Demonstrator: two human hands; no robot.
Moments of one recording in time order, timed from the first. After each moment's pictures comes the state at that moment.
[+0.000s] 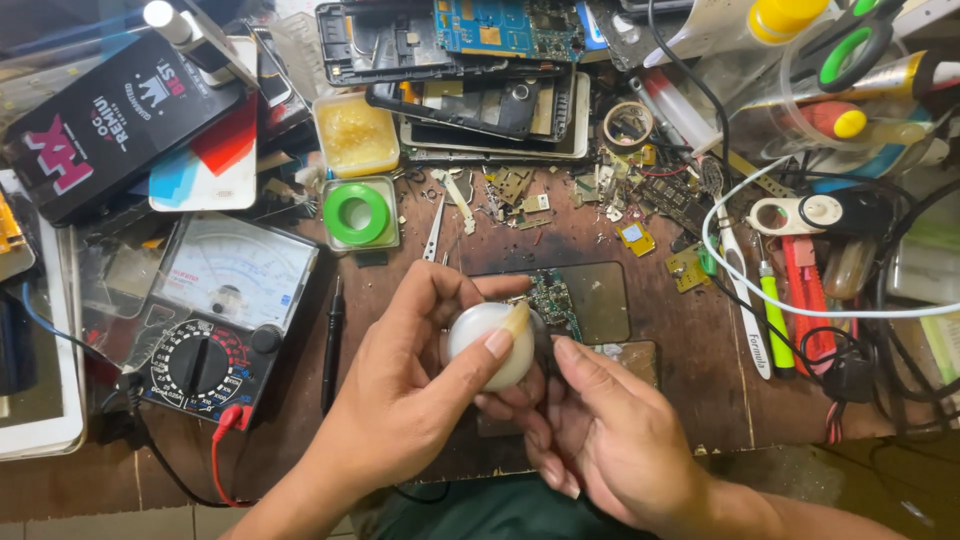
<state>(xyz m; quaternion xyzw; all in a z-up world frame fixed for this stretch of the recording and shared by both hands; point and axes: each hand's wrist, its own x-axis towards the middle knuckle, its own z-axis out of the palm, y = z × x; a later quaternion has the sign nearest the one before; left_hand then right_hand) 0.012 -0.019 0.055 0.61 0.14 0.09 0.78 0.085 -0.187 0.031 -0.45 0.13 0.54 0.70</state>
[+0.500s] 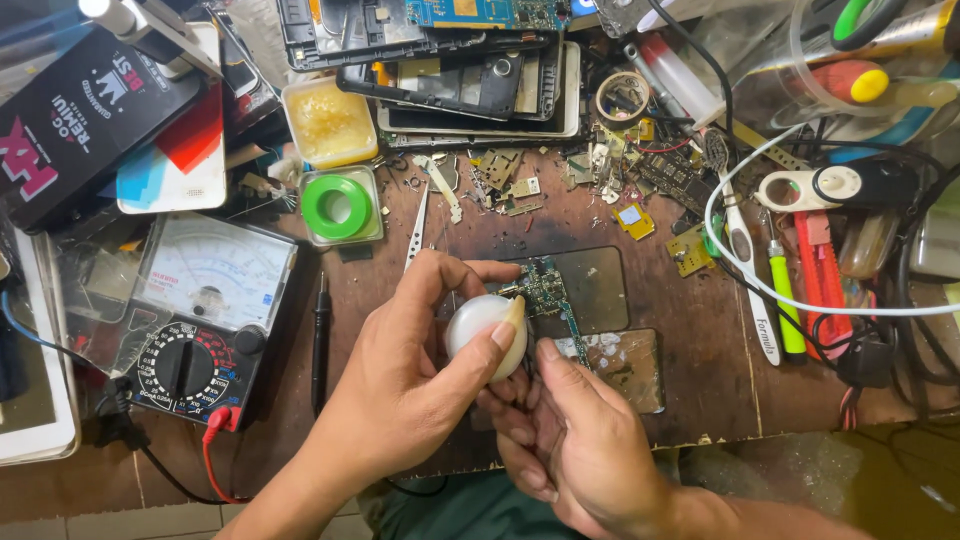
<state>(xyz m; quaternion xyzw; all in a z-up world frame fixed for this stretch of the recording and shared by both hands) 0.025 -0.017 0.056 0.76 0.16 0.05 0.63 0.062 -0.185 0.012 -0.43 0.25 0.50 0.70</state>
